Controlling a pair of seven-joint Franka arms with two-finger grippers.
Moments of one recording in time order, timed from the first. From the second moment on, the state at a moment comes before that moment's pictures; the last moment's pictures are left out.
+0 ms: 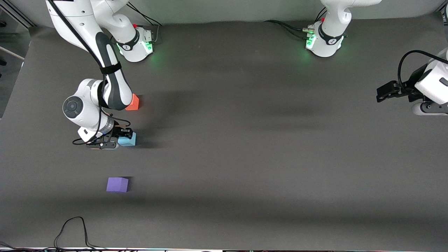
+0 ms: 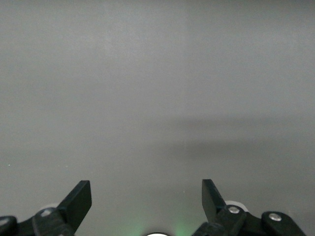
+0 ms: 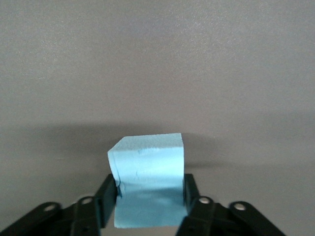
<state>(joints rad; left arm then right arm) -0.04 0.00 0.00 -1.64 0.01 1.55 -0.02 0.76 0.37 -0.68 -2.26 0.36 2.50 -0.14</state>
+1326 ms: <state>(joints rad) -0.04 0.00 0.00 -1.64 0.01 1.55 -0.02 0.63 0.23 -0.58 -1.62 0.19 1.79 0.11</state>
